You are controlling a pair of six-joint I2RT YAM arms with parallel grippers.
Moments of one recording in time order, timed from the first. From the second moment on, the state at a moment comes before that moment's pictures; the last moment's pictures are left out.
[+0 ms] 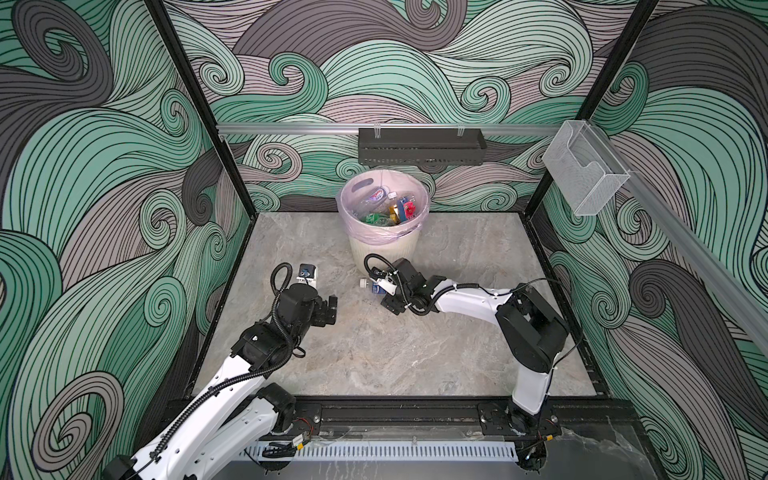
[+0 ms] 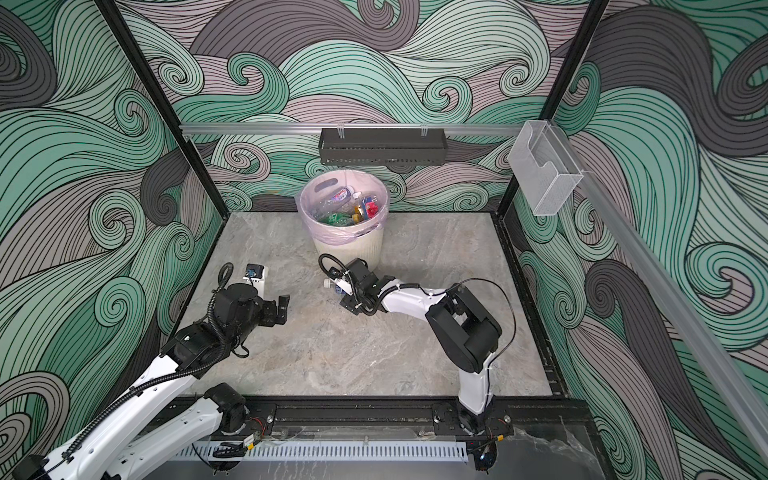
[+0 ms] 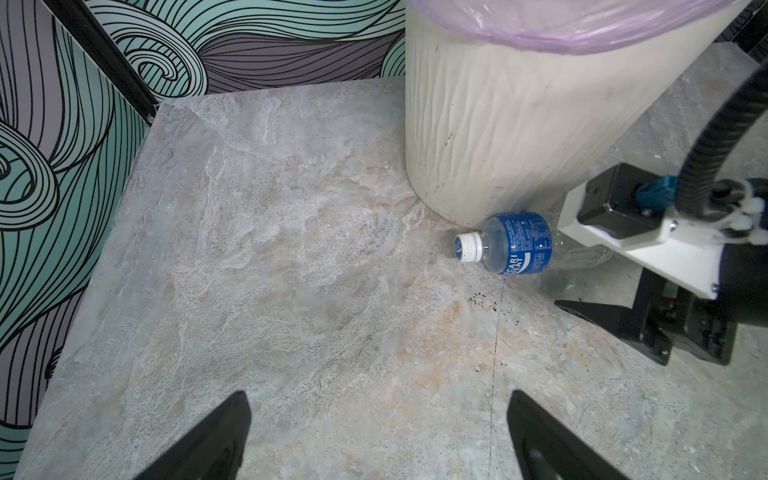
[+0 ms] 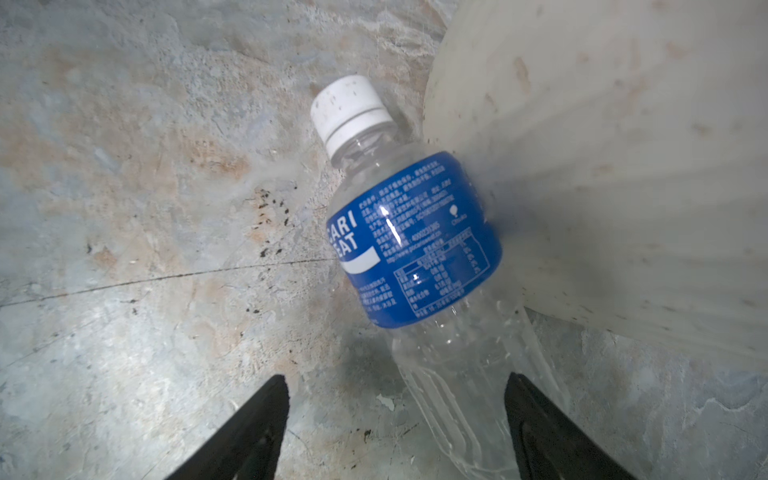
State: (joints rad) left arm -0.54 0.75 0.72 -0.63 -0.37 -0.25; right arm 0.81 1.88 1.19 -0.23 0.12 -0.37
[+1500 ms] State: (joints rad) left arm -0.54 0.75 0.67 -0.60 -0.37 -0.28; right arm 0.83 1.99 1.36 -0.37 -0.09 -0.21
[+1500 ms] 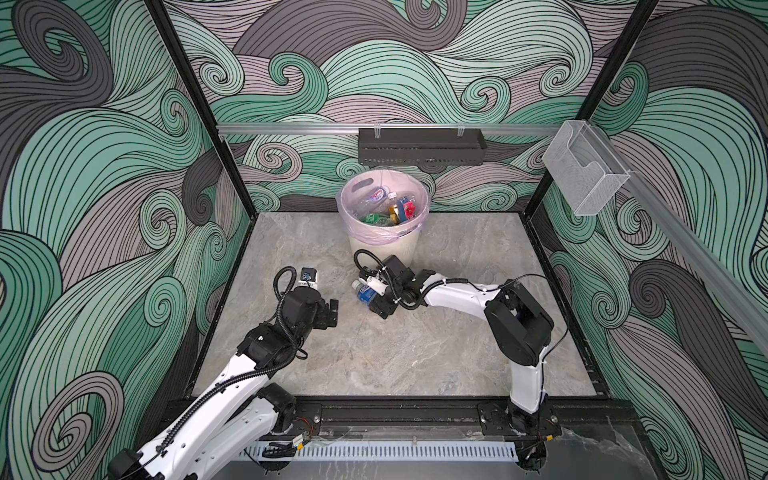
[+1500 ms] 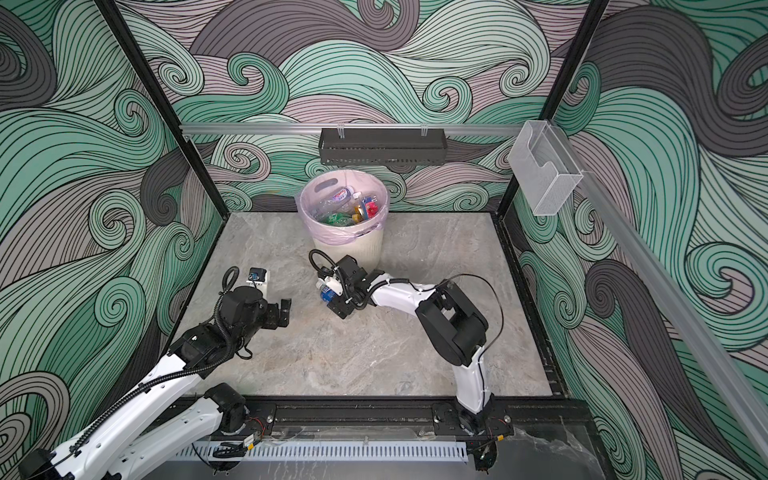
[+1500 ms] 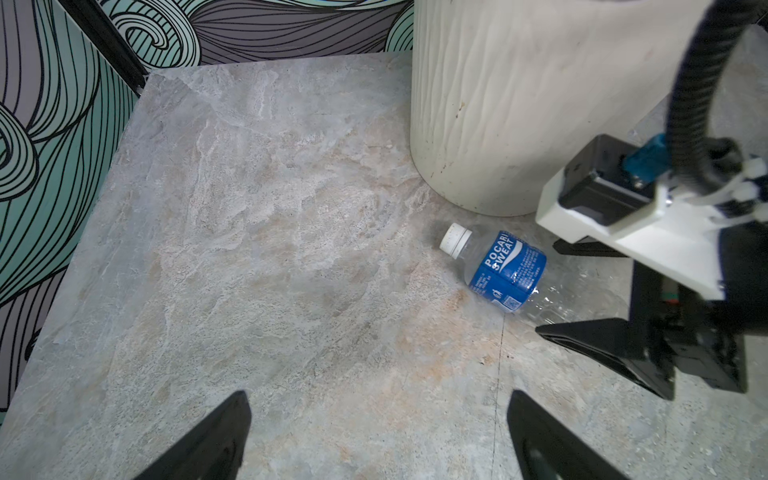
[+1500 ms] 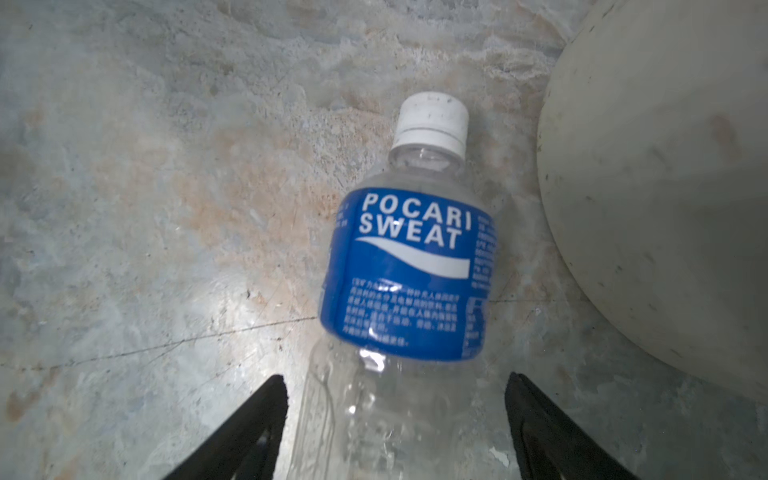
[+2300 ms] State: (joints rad) left arm -0.54 0.74 0.66 -0.58 -0.37 -0.29; right arm 0.83 1.87 1.18 -0.31 -0.09 -0.05
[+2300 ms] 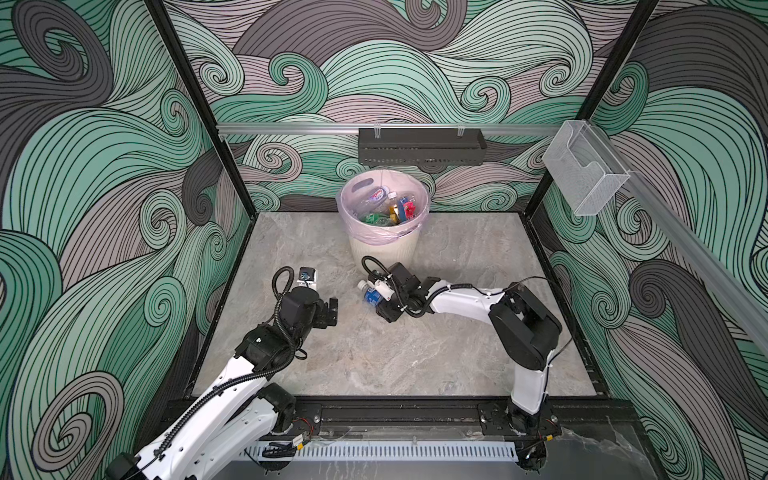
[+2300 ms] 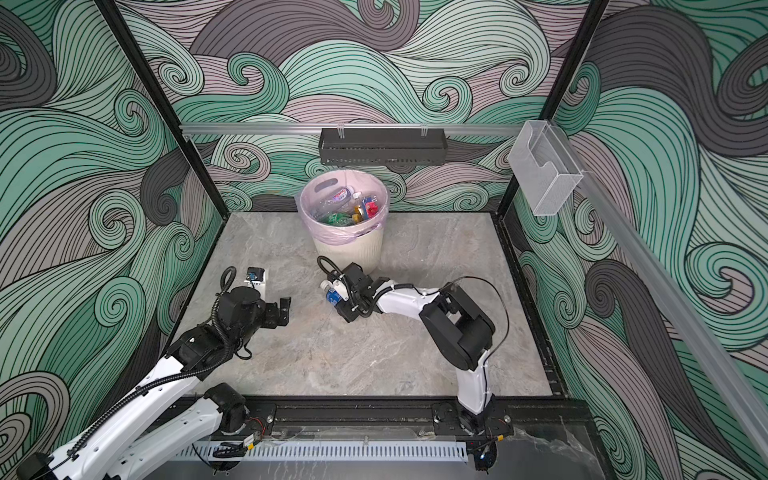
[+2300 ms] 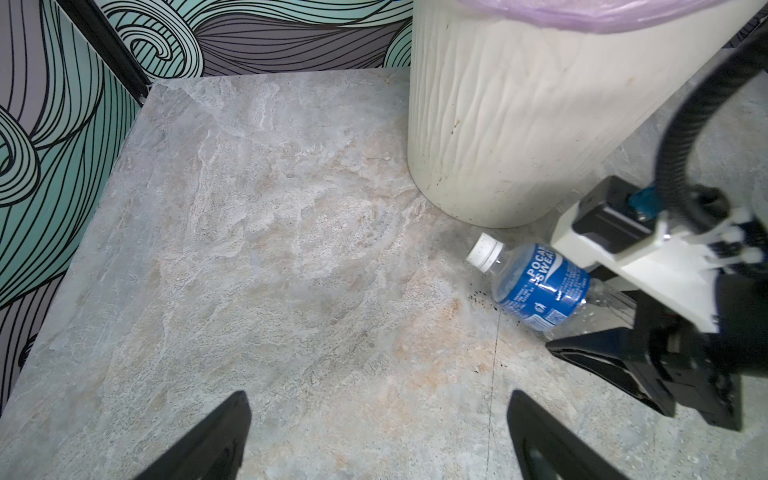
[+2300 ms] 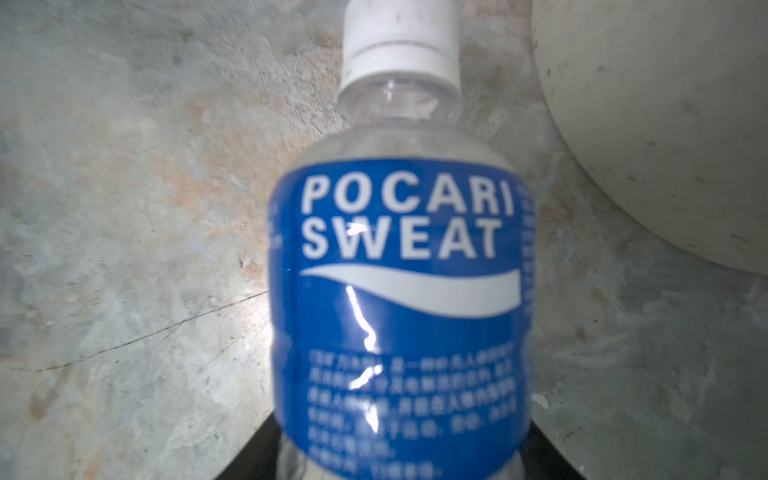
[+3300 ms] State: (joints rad) left arm -0.54 0.81 0.62 -0.51 -0.33 -0.30; right arm 0.83 1.14 0.71 -0.28 0.11 0.11
